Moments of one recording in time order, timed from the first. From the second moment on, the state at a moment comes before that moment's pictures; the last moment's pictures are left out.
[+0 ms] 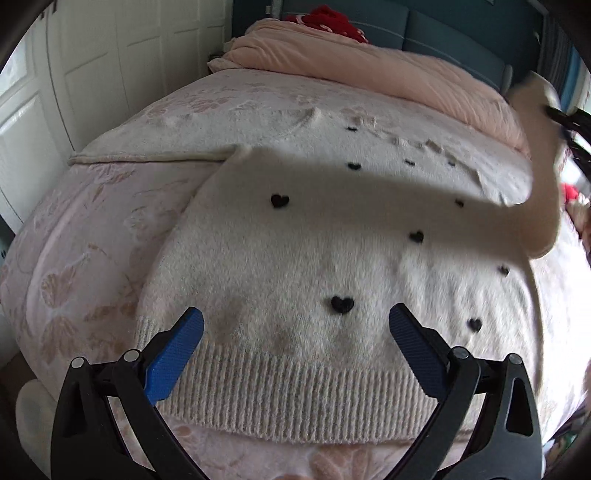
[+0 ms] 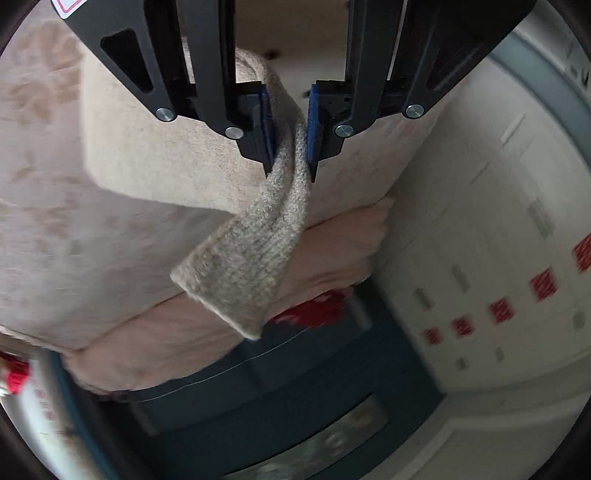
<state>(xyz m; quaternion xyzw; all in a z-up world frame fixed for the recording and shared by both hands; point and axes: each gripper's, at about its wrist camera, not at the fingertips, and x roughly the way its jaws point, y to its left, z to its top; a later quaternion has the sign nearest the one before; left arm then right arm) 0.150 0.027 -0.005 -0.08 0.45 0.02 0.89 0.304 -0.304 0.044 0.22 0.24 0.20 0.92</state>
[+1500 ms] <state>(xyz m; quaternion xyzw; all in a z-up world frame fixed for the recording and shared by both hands) 0.400 0.059 -0.084 -0.28 0.44 -0.09 0.85 0.364 -0.401 -0.136 0.35 0.36 -0.01 0.86</state>
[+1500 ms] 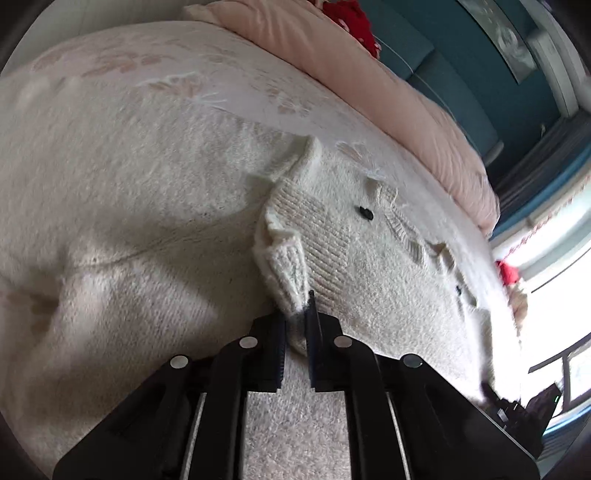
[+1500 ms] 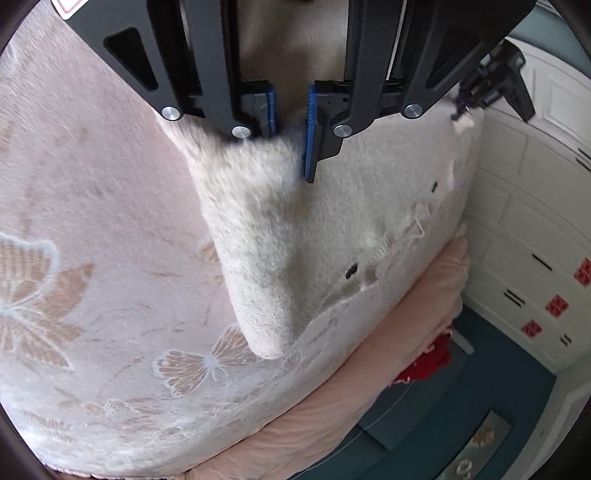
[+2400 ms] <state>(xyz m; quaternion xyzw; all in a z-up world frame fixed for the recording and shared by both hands) 0.343 0.122 -0.074 -0.31 0.37 -0.06 0.88 0.381 -0.360 -0.093 0.23 0.36 -0.08 0.90</state>
